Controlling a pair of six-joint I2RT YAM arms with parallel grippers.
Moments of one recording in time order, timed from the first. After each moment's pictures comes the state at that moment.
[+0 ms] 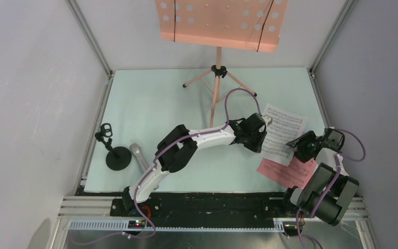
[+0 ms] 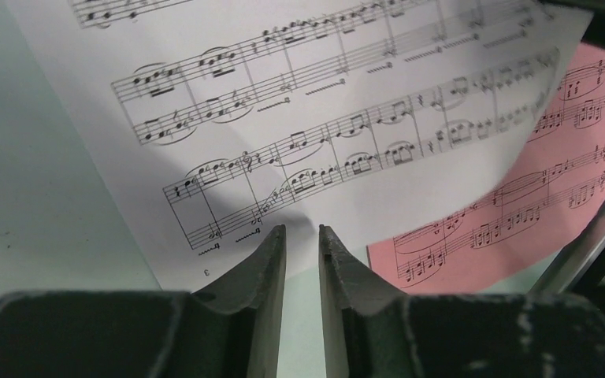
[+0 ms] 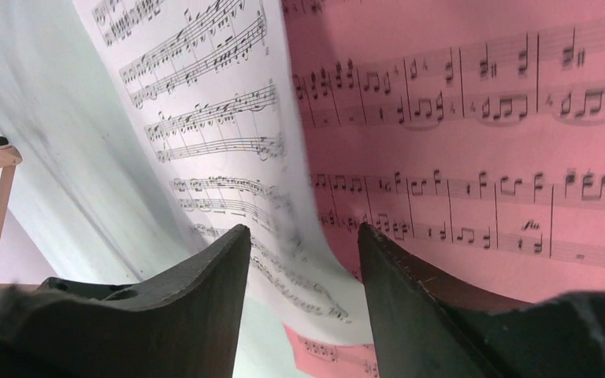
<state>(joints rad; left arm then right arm) -1.05 2.36 1.87 -0.37 0.16 -0.44 -0.57 1.21 0.52 -0.31 -0.46 0.51</state>
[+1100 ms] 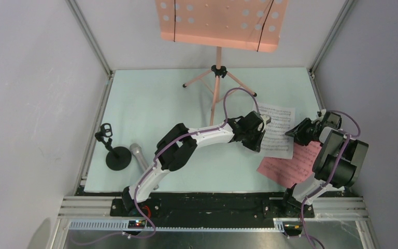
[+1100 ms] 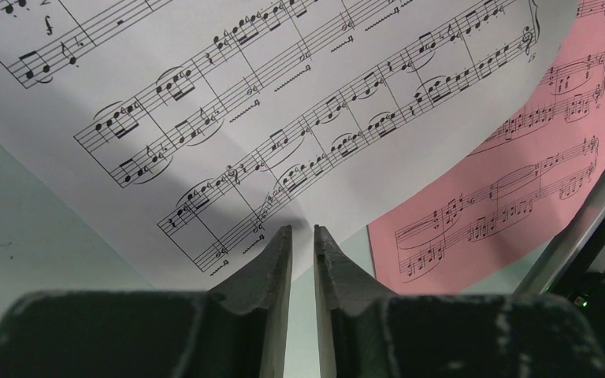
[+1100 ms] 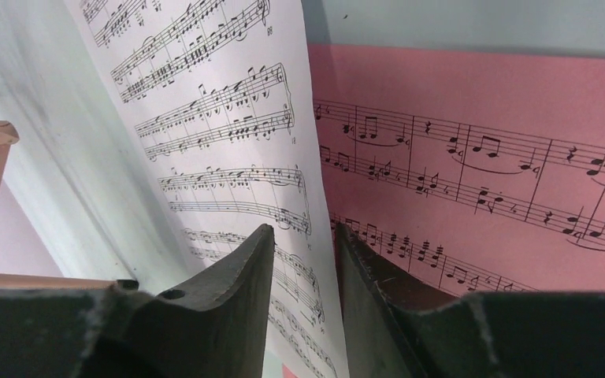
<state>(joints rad) -1.03 2.37 1.87 -0.37 0.22 -0.43 -0.50 1.62 0.79 -0.22 -0.57 0.37</state>
